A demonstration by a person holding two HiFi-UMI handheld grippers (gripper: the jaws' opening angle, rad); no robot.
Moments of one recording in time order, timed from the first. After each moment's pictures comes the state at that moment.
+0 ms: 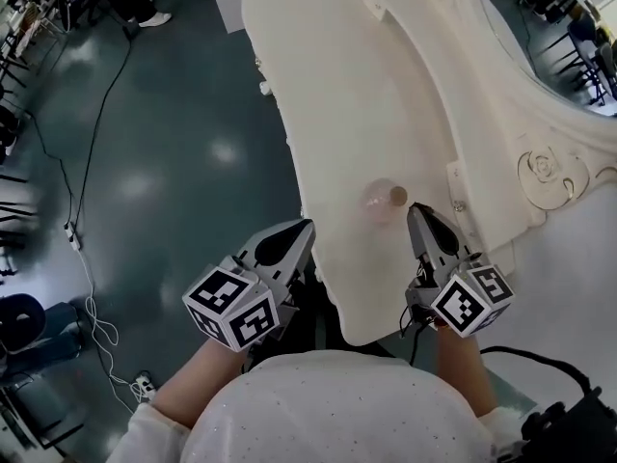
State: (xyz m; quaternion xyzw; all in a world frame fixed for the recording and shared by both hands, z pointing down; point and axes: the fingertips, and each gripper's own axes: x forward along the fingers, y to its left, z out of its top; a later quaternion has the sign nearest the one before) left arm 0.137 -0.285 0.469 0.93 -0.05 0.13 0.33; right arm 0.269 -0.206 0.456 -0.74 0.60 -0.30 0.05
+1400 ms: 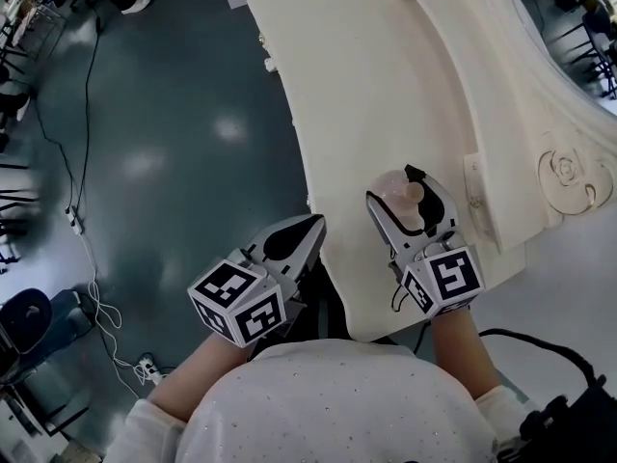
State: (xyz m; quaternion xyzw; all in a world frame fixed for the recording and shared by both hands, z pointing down) left arm 0.146 -0.284 0.495 0.92 -0.04 0.16 0.37; right arm 0.251 -0.267 0.490 -0.71 0.67 -0.17 -0.12
